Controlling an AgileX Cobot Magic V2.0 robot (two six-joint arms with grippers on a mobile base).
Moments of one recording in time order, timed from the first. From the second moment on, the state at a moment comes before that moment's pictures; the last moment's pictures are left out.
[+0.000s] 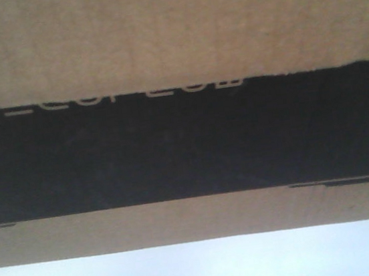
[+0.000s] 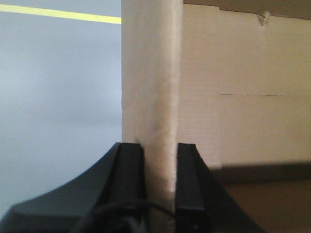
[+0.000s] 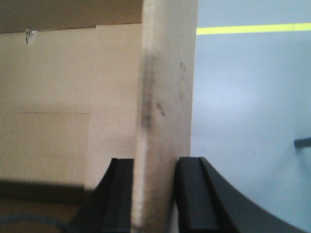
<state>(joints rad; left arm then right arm) -0.21 0.58 -1.14 -0.05 1.26 -0.18 0.21 0.64 -1.08 0.04 1.16 0.28</state>
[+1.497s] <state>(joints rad) -0.21 0.58 -1.14 -0.05 1.26 -0.18 0.21 0.64 -1.08 0.04 1.16 0.28</state>
